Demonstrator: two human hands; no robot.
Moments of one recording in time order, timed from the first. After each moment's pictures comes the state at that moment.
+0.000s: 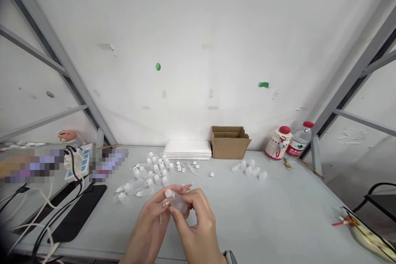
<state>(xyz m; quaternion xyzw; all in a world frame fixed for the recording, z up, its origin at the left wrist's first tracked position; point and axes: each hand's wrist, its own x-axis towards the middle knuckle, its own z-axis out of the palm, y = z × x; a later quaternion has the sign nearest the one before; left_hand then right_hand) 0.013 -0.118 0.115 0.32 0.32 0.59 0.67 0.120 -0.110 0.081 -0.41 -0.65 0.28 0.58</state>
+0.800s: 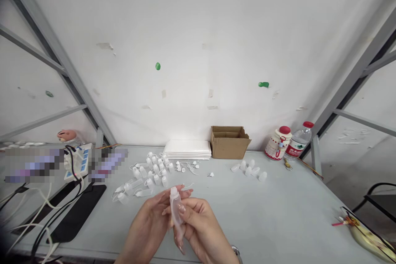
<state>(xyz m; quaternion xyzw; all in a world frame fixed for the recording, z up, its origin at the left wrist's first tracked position) 0.004 -0.114 0.107 0.28 0.30 0.56 0.73 0.126 -0.102 0.089 -0.17 -0.34 0.81 0.44</state>
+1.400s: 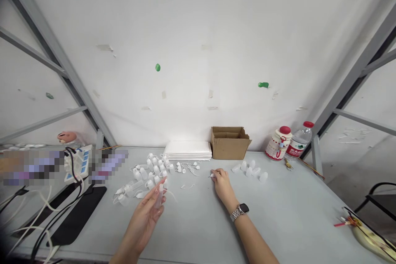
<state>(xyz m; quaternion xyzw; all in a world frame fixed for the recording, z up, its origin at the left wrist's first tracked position) -0.033 -0.091 0.050 0.18 0.45 0.61 0.63 0.203 0.022 -0.035 -0.54 -0.68 0.24 0.44</state>
